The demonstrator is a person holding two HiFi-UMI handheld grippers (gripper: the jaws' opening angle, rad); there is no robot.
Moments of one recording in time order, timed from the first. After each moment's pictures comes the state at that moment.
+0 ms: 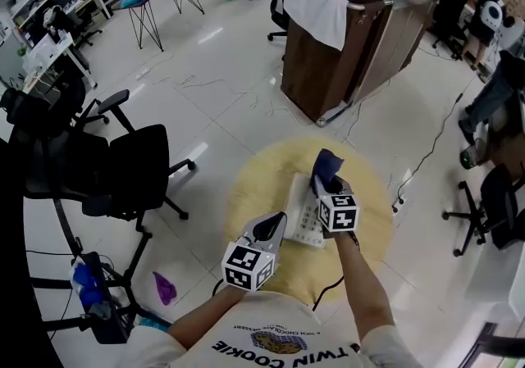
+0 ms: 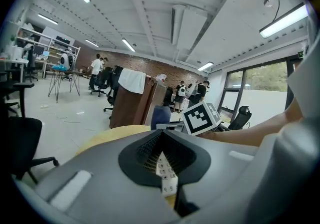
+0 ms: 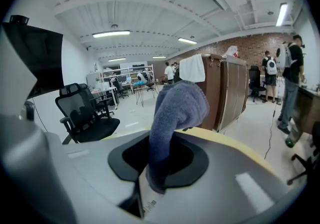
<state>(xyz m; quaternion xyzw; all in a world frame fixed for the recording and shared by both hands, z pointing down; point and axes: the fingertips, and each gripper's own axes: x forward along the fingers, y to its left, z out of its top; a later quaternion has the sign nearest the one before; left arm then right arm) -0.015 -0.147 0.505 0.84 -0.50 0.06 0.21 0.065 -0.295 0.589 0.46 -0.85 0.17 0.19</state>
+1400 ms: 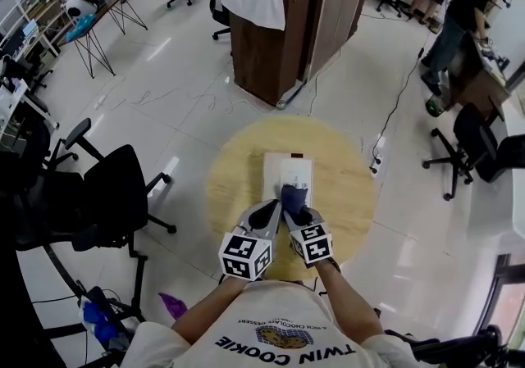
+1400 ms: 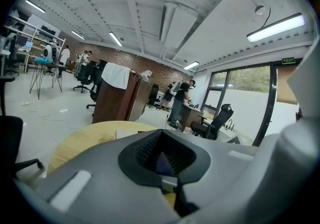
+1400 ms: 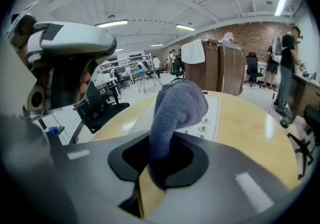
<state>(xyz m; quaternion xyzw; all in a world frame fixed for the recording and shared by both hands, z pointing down) 0.020 -0.126 0.509 0.88 -0.42 0.06 0.21 0.052 -0.128 0.648 0.45 -0.83 0.22 0.23</state>
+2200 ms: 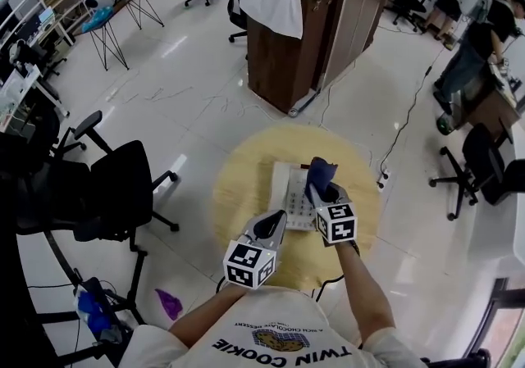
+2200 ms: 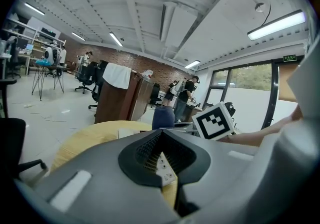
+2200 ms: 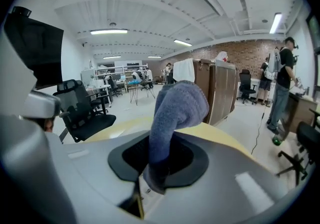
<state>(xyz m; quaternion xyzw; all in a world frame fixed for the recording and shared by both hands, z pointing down) 0.023 -0.124 0.510 0.88 -0.43 0.07 0.21 0.112 -0.222 0.583 0.50 -0.83 0.16 0.19</state>
